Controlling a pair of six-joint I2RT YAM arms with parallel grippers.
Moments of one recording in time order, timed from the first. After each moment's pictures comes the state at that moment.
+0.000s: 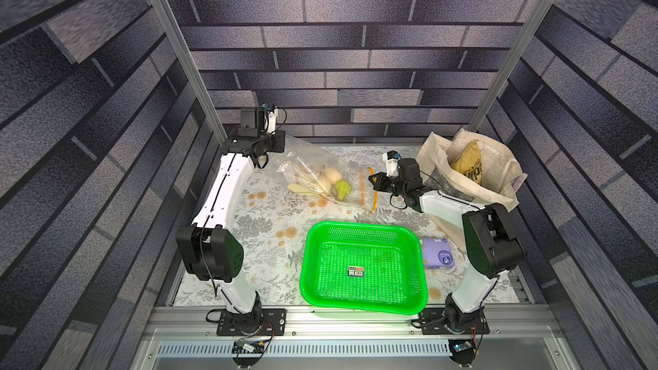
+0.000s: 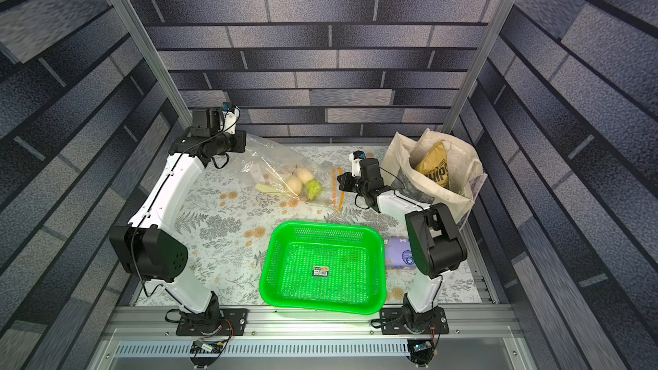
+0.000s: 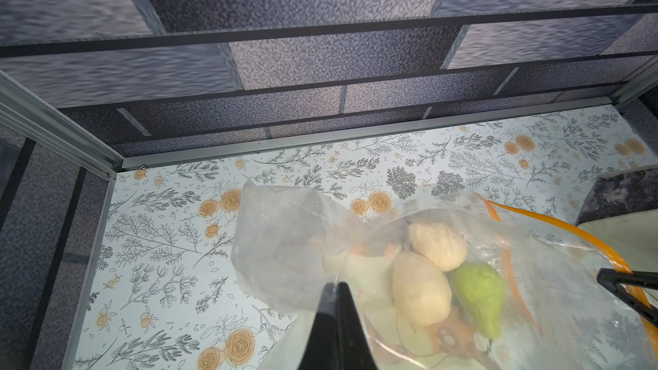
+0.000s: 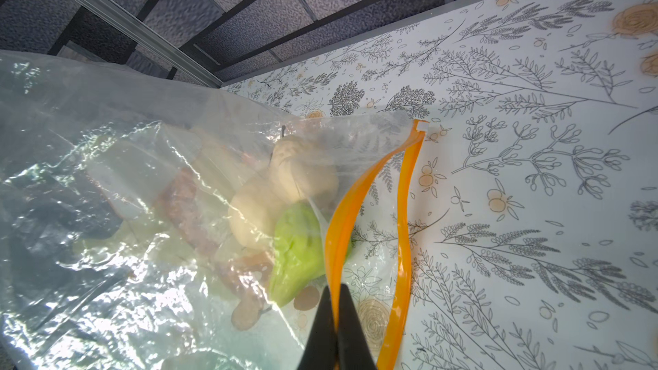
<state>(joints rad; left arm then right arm) -0.08 1.68 1.78 -0.67 0.16 0.02 0.36 1.76 1.05 0.18 -0.37 0.48</state>
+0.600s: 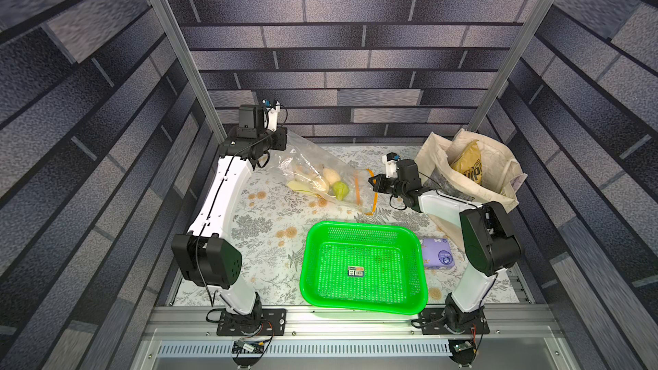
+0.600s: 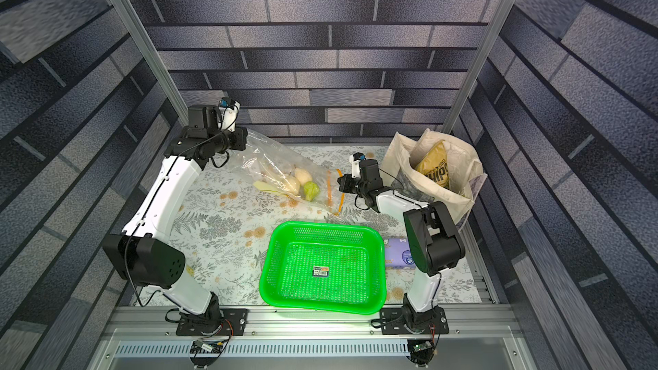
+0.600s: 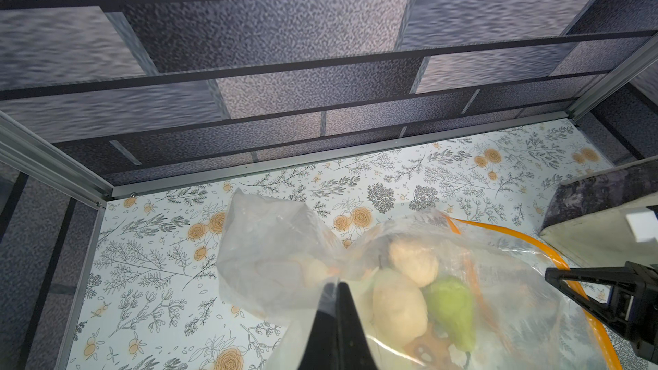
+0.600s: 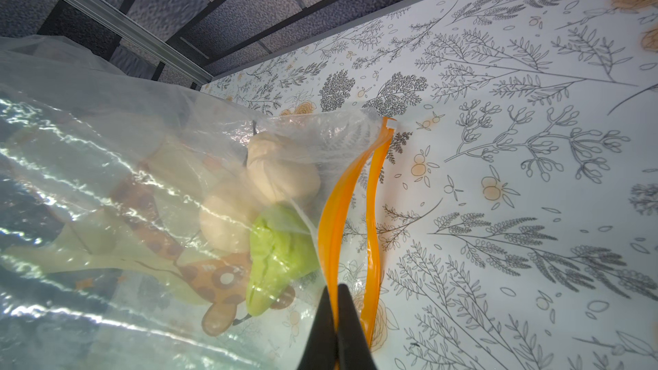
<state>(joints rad) -0.10 1.64 1.77 -0.65 0.18 0.02 0.35 1.78 1.05 0.17 -0.37 0.49</state>
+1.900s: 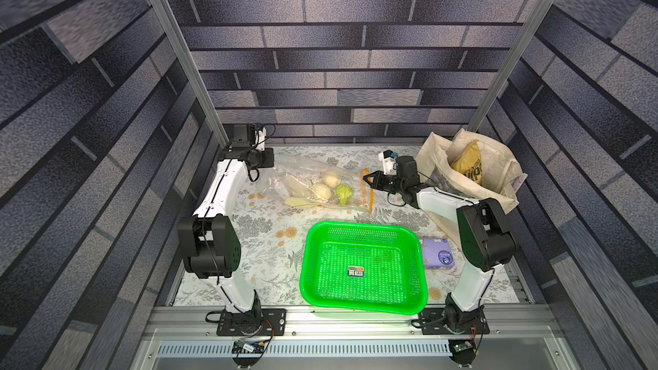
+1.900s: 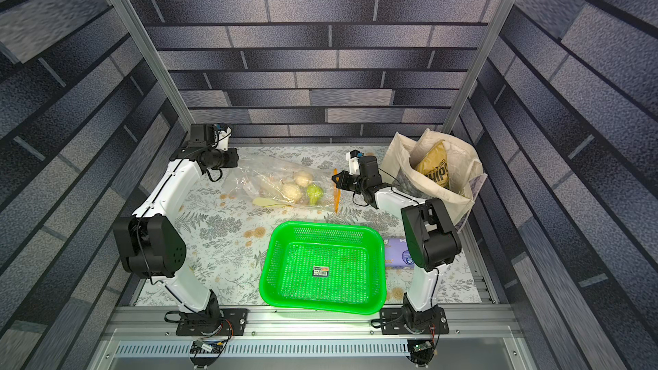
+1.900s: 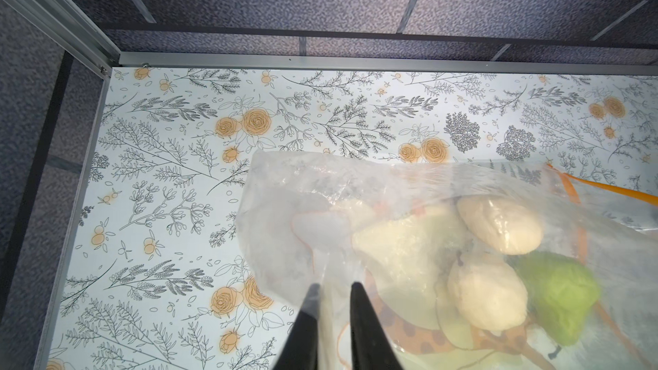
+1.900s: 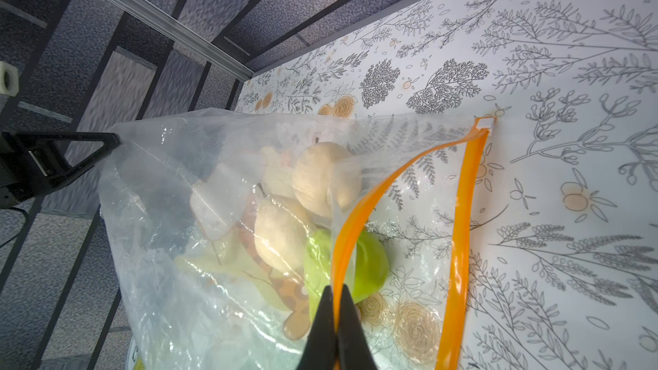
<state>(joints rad) 0.04 1.72 1.58 -0.64 0.18 0.01 0.35 1.83 1.11 0.19 -0.52 0.58</state>
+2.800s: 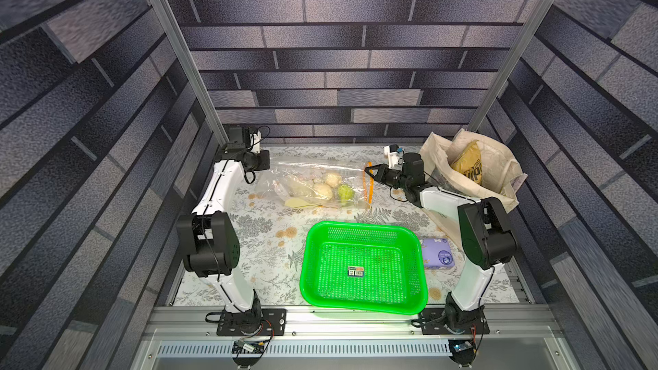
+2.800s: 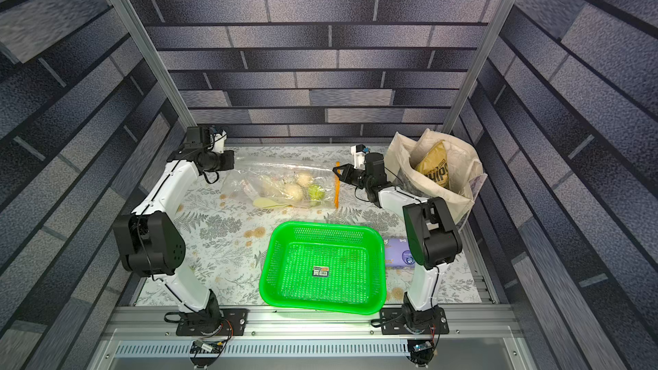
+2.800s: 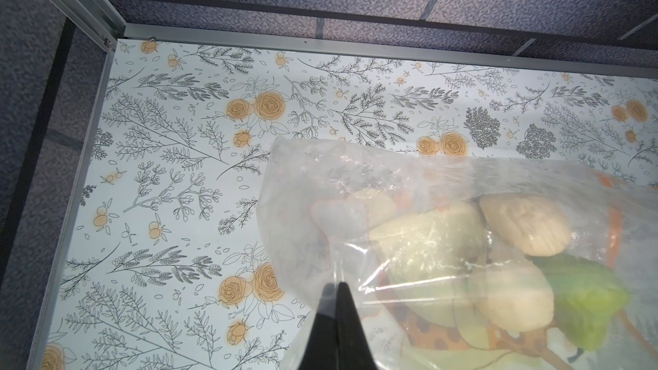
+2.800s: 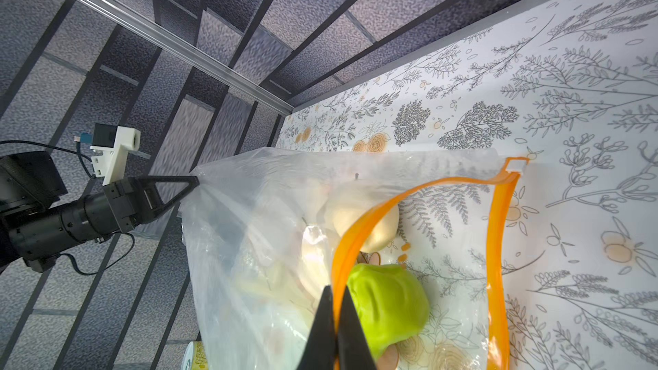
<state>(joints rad) 0.09 1.74 1.55 -0.63 0.19 0.00 0.30 1.83 1.10 0.37 -0.61 0.71</state>
